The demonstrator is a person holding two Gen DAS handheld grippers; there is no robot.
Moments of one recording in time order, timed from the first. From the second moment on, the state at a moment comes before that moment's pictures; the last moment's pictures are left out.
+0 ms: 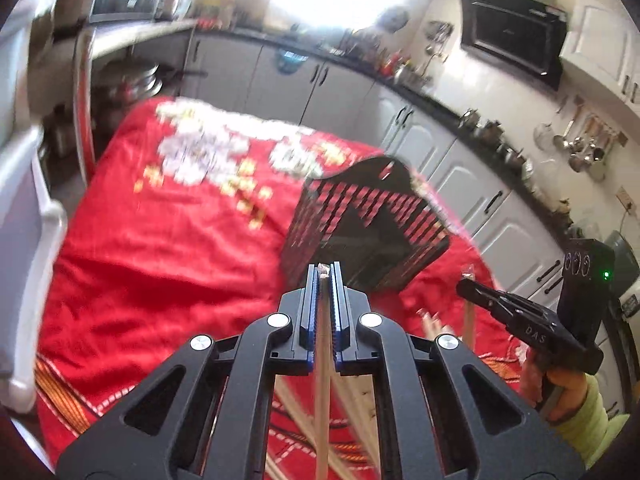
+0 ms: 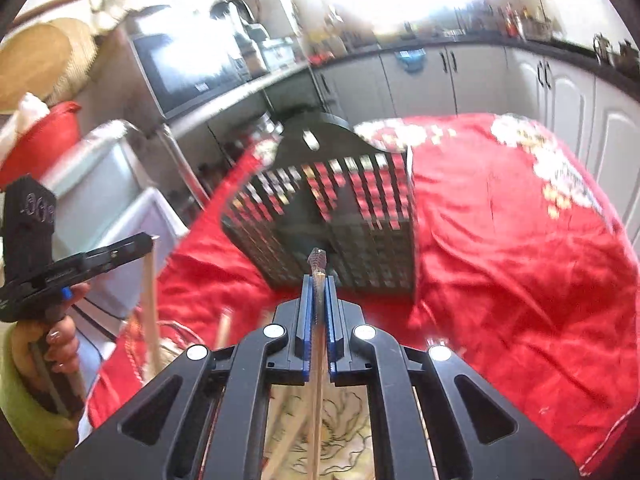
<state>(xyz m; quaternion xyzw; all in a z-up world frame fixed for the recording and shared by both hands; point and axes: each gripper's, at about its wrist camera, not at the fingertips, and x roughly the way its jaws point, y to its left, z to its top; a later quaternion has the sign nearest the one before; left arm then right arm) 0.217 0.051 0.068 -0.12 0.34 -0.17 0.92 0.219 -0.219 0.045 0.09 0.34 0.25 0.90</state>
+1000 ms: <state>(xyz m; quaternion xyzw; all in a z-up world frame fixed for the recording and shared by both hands) 0.269 -0.009 0.230 -0.07 0.14 -0.16 0.97 0.210 -0.249 0.194 0.08 0.09 0.22 0.97</state>
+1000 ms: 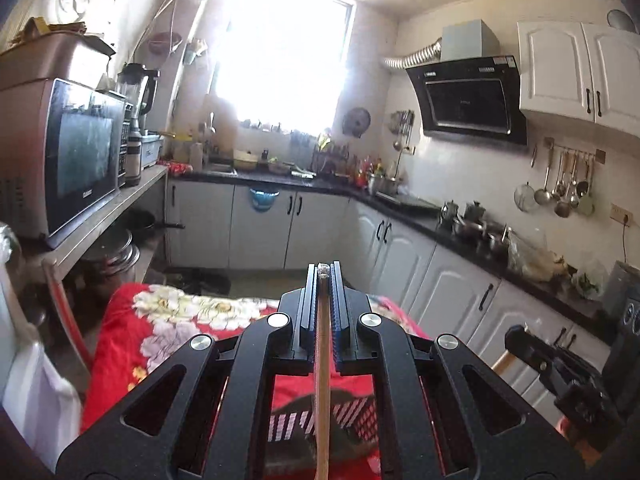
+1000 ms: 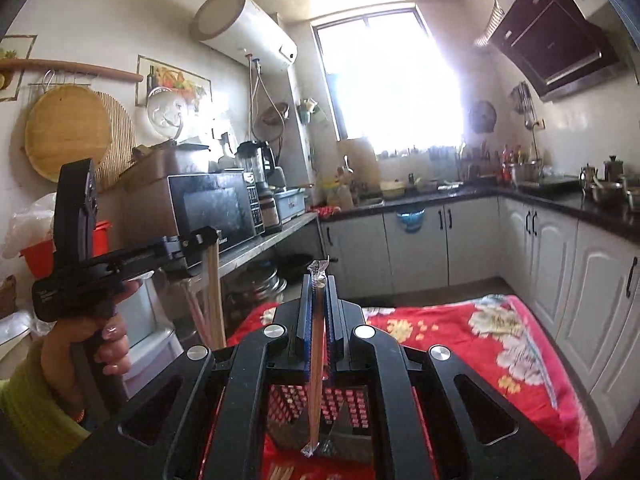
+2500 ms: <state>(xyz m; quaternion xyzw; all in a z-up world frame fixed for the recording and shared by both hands) 0.315 0.001 0.103 -0.08 0.14 -0.16 0.98 0.255 -0.240 0.096 0.08 0.12 0.15 0.98</state>
